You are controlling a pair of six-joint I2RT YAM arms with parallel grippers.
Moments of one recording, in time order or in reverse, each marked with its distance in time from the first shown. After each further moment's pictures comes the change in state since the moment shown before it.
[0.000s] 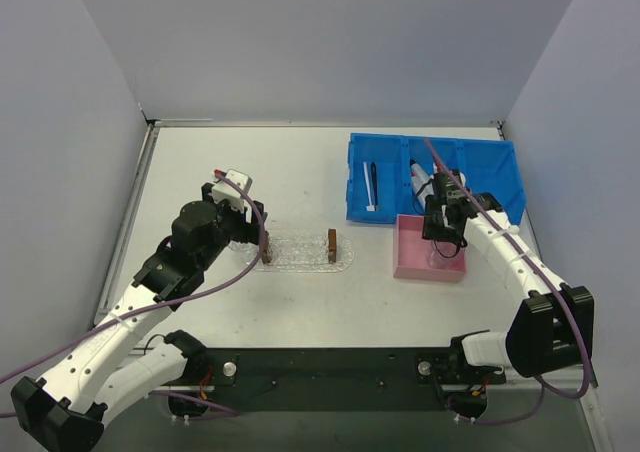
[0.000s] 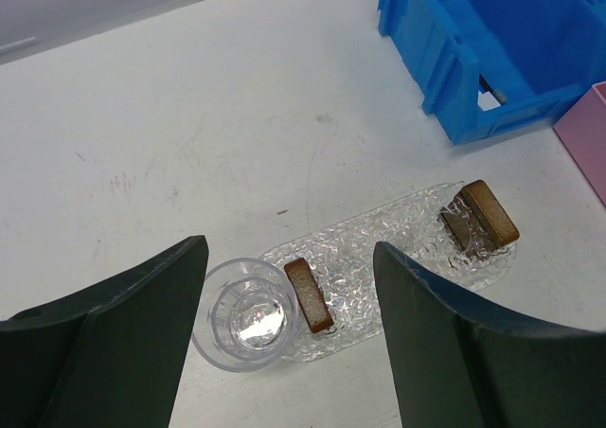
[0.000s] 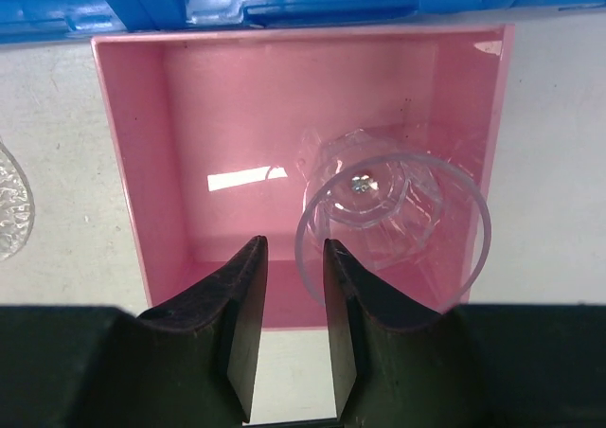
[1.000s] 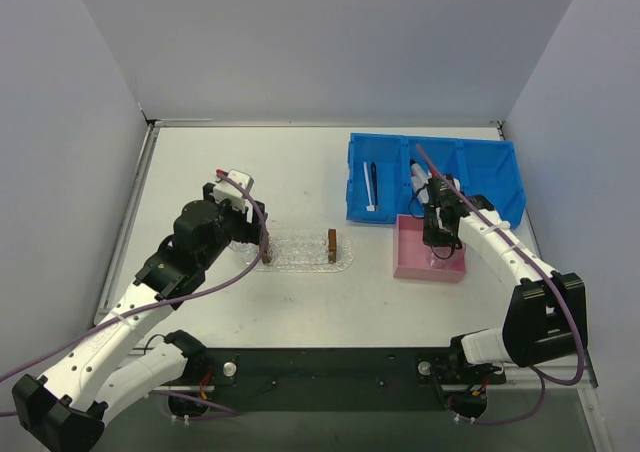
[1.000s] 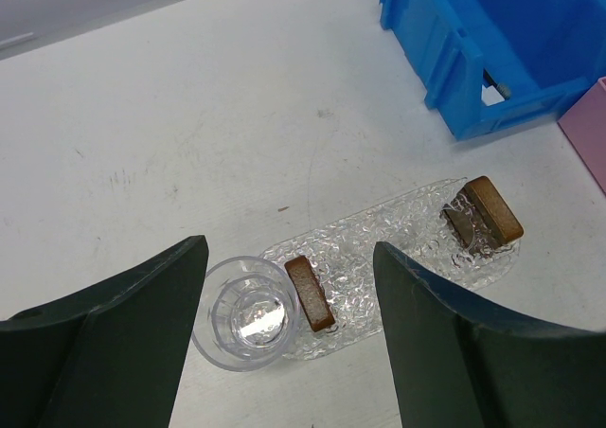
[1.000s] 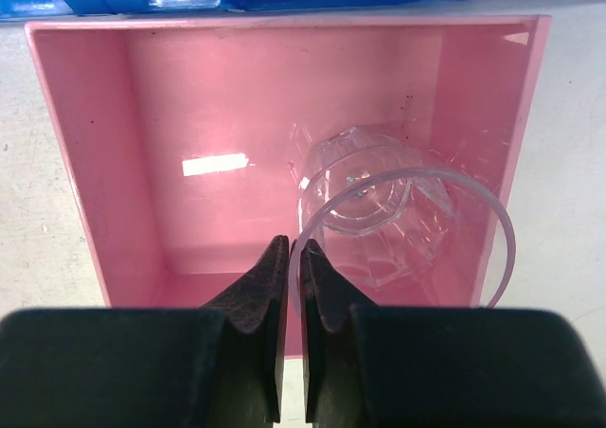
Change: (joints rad) left arm 0.000 0.011 0.000 -0.002 0.000 0.004; right arm 0.005 0.058 -0.045 0.054 0.021 -0.027
